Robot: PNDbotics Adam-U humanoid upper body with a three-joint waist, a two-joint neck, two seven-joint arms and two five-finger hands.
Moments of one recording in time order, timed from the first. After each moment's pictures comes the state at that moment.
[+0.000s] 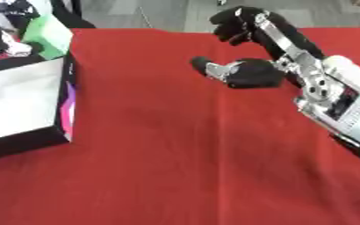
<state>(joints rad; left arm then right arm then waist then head) -1.29 0.58 -0.27 -0.86 -0.57 -0.24 -0.79 -0.70 -0.81 0.49 -1.99 -0.12 0.45 -0.27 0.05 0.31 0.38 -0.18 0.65</state>
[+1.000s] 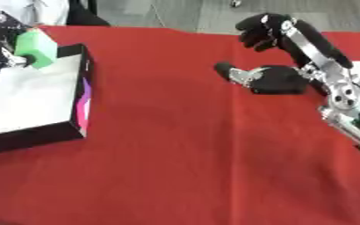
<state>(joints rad) -1.25 0.61 -0.20 -0.75 -0.80 -0.22 -0.66 -0.68 -0.82 0.48 -1.99 -0.11 0.46 -0.28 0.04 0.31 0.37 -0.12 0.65</state>
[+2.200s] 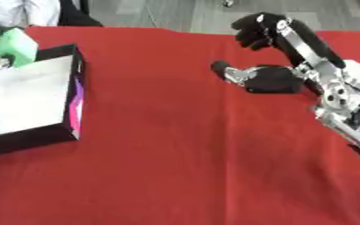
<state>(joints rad) -1.23 0.61 -0.16 -0.71 -0.84 -0.19 -0.63 -0.67 -0.82 0.48 -1.99 -0.12 0.46 -0.31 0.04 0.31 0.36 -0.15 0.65</state>
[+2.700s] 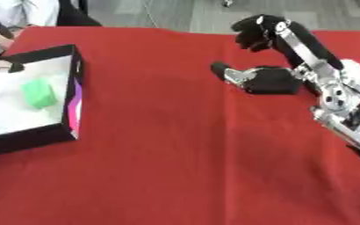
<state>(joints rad) -1.23 0.62 -0.16 -0.73 -0.86 -0.26 -0.55 -0.66 -0.82 0.48 -1.99 -0.12 0.47 -0.31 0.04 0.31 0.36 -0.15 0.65</state>
